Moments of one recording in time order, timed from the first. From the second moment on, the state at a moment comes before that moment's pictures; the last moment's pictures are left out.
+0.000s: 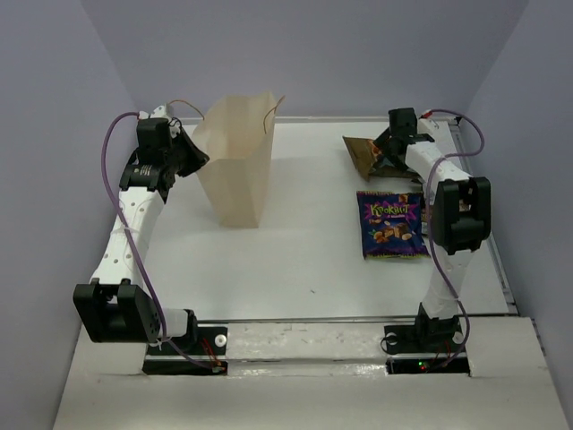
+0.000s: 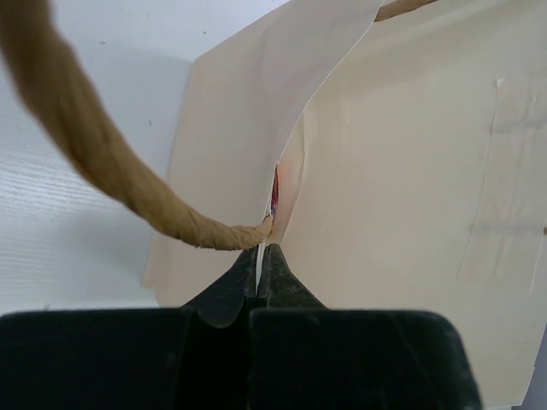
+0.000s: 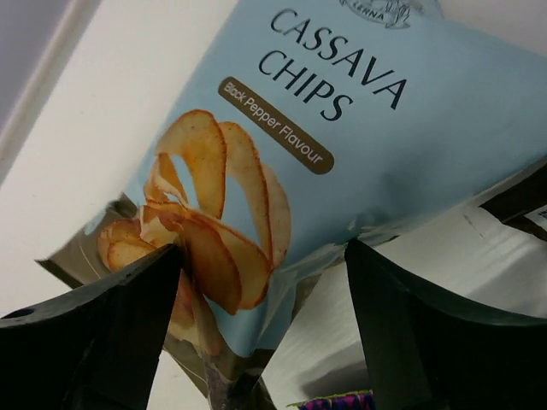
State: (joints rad) left arm -0.03 1.33 1.30 -0.52 0.17 -0.54; right arm 0.11 2.01 1.65 -0.43 0.41 0.87
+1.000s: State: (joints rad) left arm -0.03 1.34 1.31 -0.51 0.17 -0.54; right arm 0.41 1.85 2.22 -0.14 0.20 0.37
